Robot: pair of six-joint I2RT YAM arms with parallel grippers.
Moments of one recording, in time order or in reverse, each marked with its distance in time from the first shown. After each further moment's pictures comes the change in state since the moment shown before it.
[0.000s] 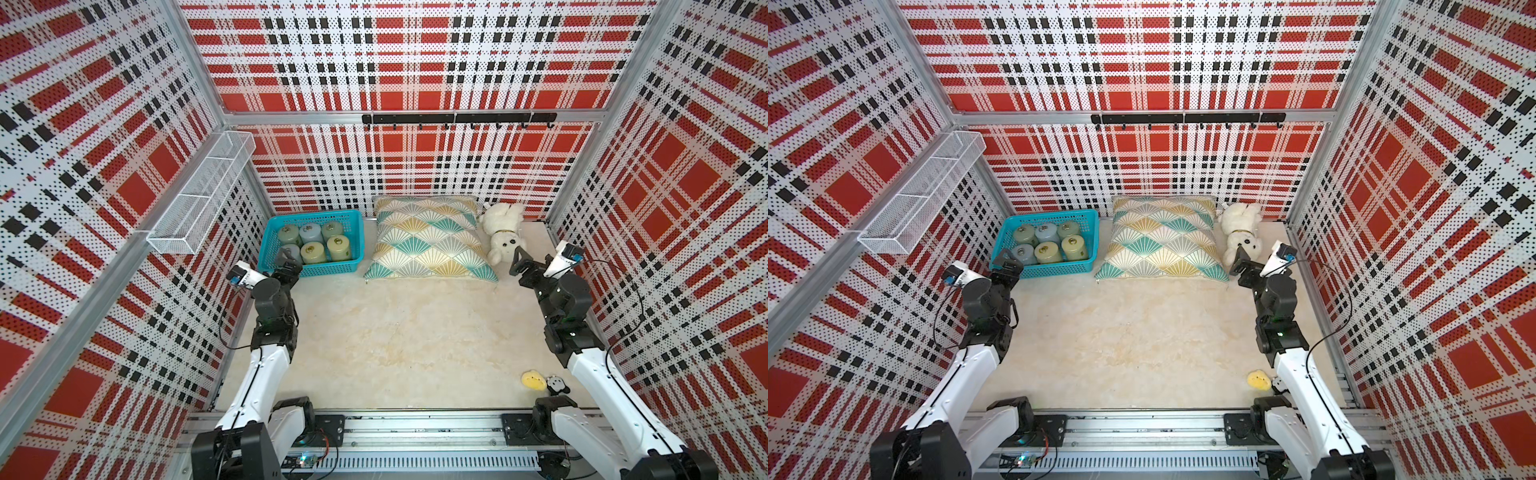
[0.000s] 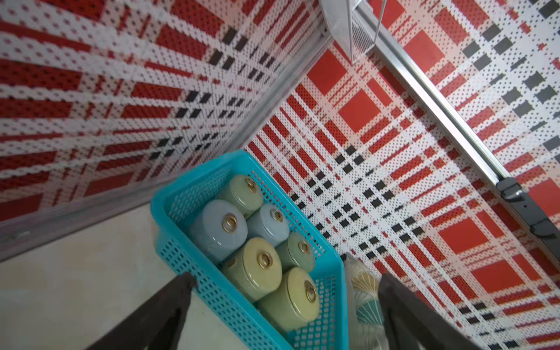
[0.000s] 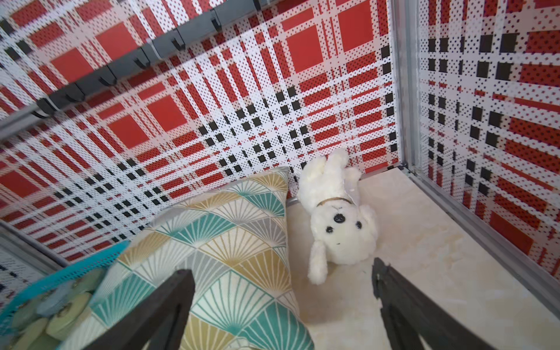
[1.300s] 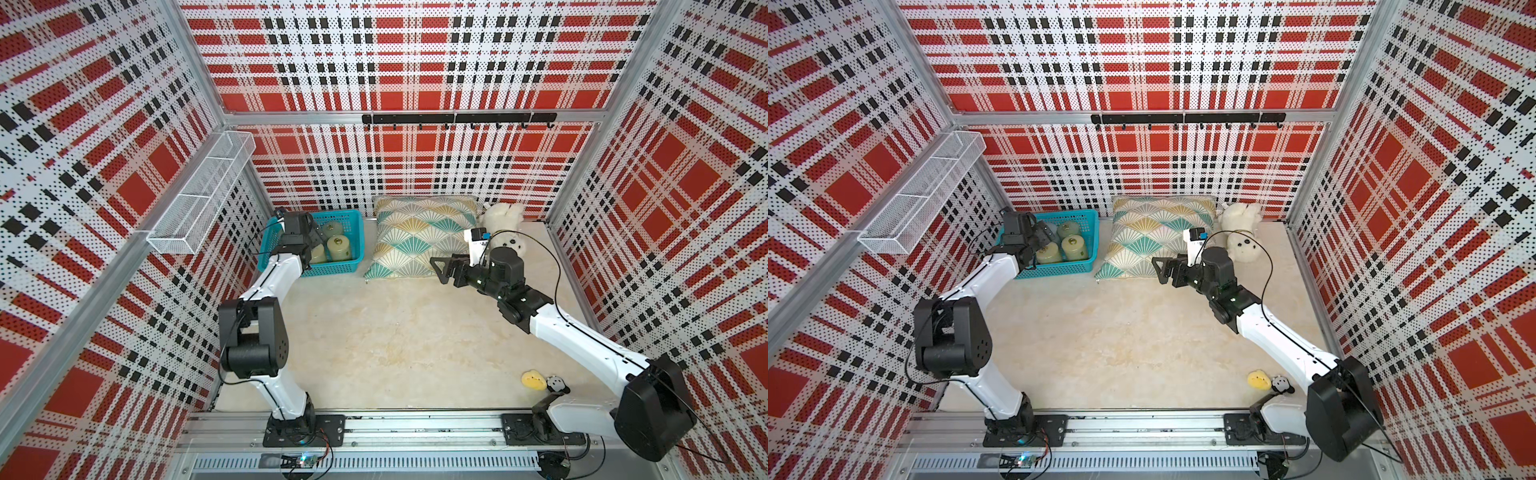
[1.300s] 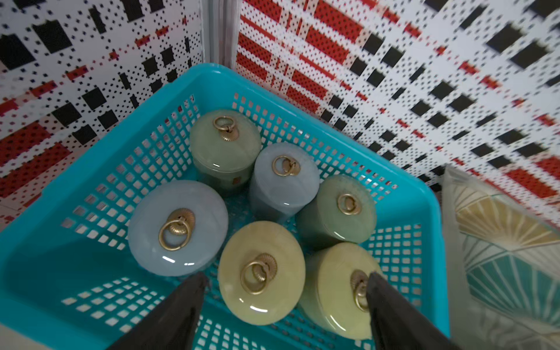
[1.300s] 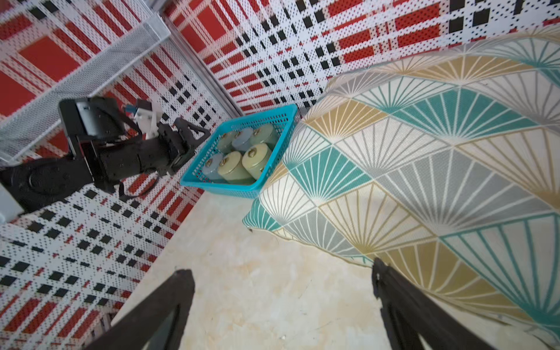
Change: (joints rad) left arm -0.064 0.787 0.837 -0.580 0.003 0.301; right arm 0.413 0.411 0.294 -0.137 -0.300 0.035
